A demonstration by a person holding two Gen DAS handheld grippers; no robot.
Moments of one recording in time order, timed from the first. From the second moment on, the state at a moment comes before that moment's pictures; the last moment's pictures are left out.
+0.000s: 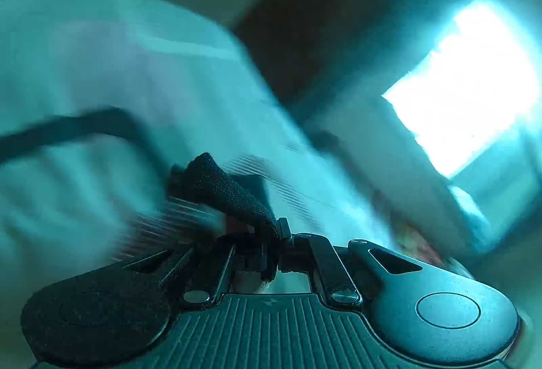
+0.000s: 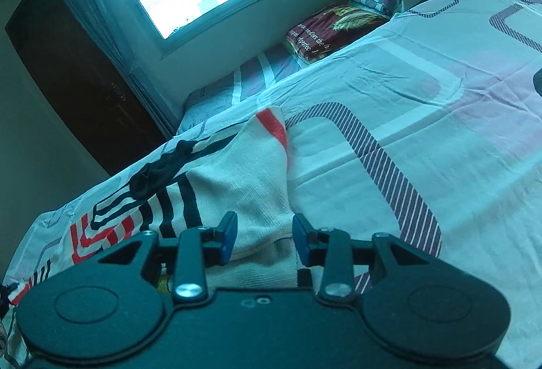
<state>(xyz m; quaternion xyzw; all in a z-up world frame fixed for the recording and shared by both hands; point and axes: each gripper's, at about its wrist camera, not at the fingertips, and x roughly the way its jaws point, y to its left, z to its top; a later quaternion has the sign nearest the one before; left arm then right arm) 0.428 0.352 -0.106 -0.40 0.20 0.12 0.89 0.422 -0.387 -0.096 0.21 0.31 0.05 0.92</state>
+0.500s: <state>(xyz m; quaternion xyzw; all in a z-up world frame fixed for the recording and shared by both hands) 0.546 -0.041 -0.124 -0.12 0.34 -0.12 0.93 0.397 -0.420 -0.087 0.23 0.29 0.03 0.93</state>
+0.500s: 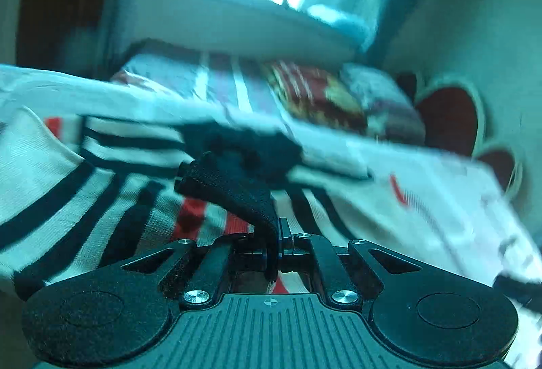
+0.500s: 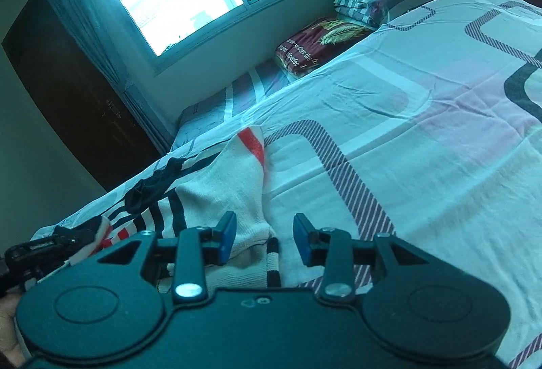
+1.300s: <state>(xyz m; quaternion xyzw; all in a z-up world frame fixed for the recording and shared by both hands) 0.443 0.141 -0.138 -0.03 0.33 0.04 0.94 0.490 -0.278 -0.129 0.22 0.35 0.15 0.90</state>
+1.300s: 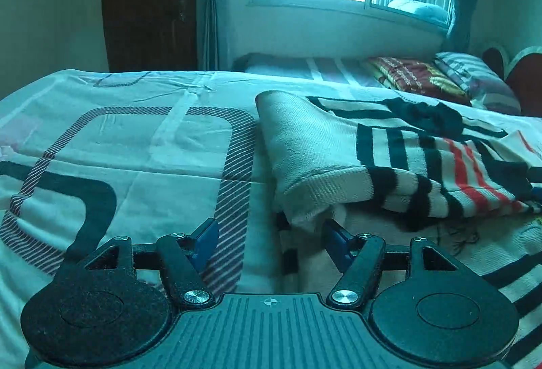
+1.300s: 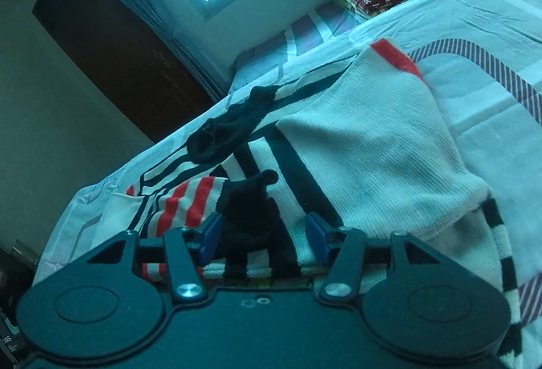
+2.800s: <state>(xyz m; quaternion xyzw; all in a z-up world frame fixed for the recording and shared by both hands) 0.455 0.143 -0.140 -0.12 0.25 0.06 0.96 0.484 -0.259 -0.090 0.05 0.25 0.21 0.94</state>
